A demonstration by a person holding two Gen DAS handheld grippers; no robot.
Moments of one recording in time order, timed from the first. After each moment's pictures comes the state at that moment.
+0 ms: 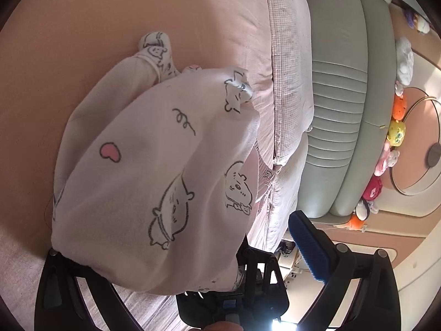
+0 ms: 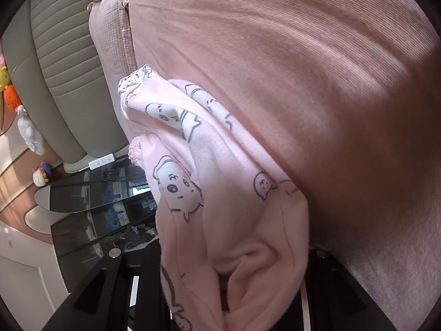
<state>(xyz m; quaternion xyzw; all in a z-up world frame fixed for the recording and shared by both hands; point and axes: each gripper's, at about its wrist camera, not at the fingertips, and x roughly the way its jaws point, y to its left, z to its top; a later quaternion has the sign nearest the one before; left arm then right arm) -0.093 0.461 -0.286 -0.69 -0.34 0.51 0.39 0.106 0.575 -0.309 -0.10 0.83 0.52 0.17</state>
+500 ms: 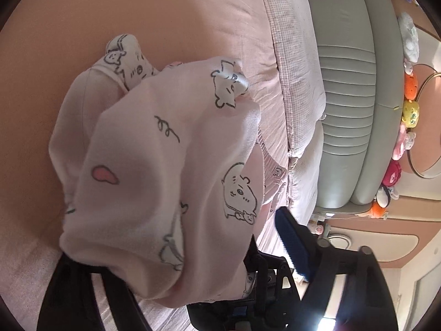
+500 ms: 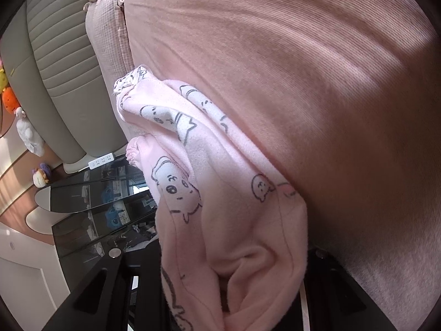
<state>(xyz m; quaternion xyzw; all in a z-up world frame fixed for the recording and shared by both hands) -0.098 0.483 -0.284 -0.70 -0.26 0.54 0.39 0.108 0.575 -0.316 -0.10 0.84 0.52 0.16</state>
